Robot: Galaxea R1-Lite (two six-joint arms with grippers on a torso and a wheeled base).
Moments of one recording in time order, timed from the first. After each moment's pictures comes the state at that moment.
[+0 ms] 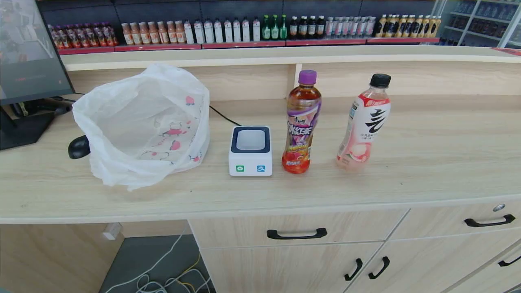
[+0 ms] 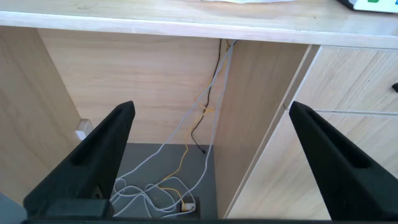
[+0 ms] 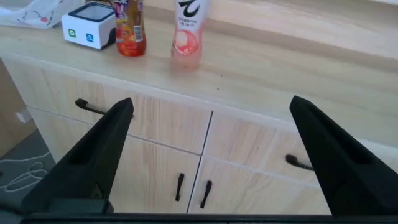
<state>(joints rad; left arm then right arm) 0.00 0.00 0.00 0.00 0.00 0.00 0.02 0.25 -0.34 -0.05 0.24 -0.17</state>
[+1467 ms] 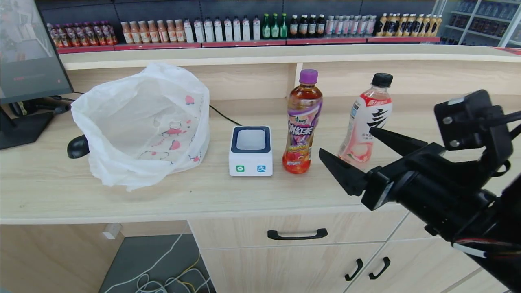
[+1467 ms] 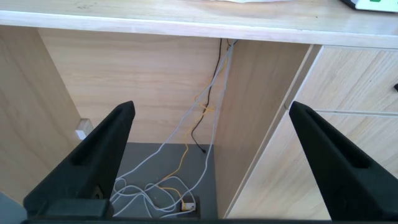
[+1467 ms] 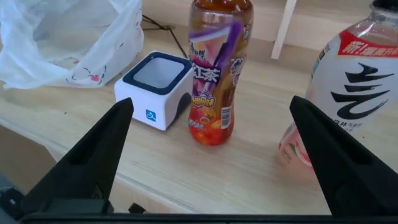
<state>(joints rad) 0.00 0.00 0.00 0.00 0.00 0.00 0.81 1.47 -0.57 -1.02 -0.35 -0.14</state>
